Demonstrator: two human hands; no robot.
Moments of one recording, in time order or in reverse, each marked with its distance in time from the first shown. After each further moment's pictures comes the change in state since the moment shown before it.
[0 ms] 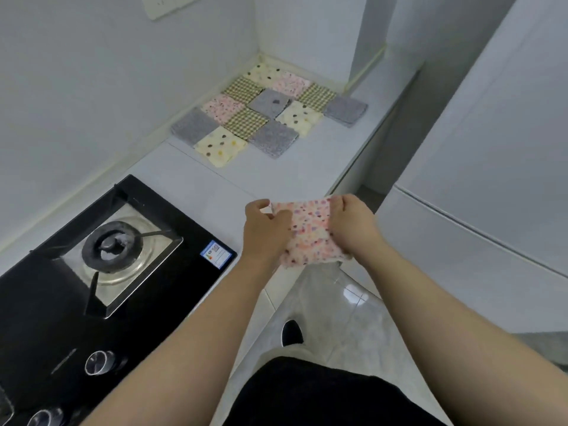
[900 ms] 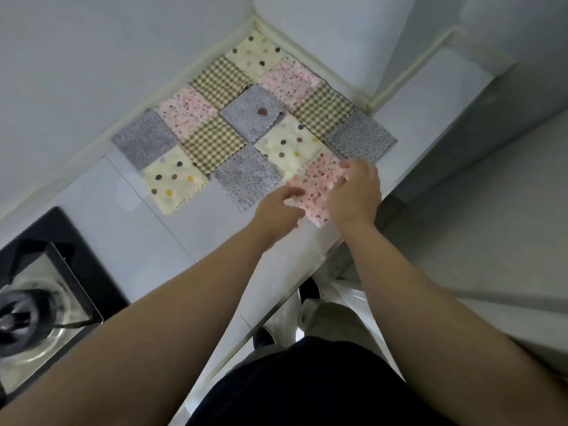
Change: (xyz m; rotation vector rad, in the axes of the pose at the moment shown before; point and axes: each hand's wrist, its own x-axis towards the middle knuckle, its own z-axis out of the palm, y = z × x) left_hand 0.312 0.075 0.160 0.262 -0.197 -0.131; right_hand 0.365 -0.017 -0.016 -0.136 0.116 -0.091
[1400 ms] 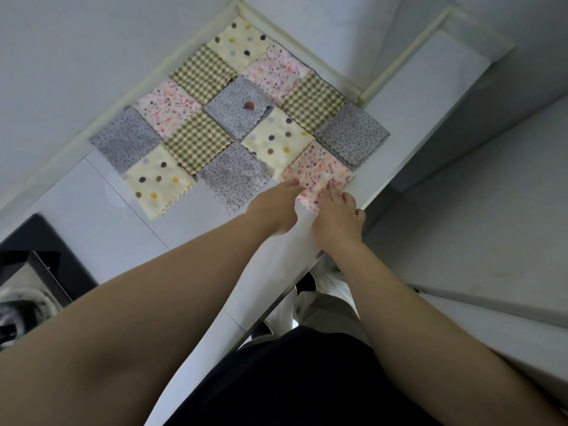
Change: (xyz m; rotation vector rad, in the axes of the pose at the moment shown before) left_hand 0.036 0.013 0.010 0.916 -0.202 0.217; right_hand -0.014 0.037 0.025 -0.459 -0.439 -0.048
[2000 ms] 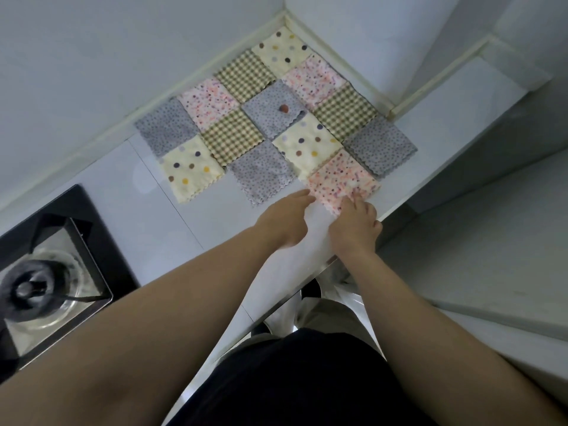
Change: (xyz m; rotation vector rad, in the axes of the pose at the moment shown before) left_hand -0.041 -0.008 0.008 -0.188 0.073 -0.069; right_hand -0.011 -0.009 0.001 0.050 0.049 0.046
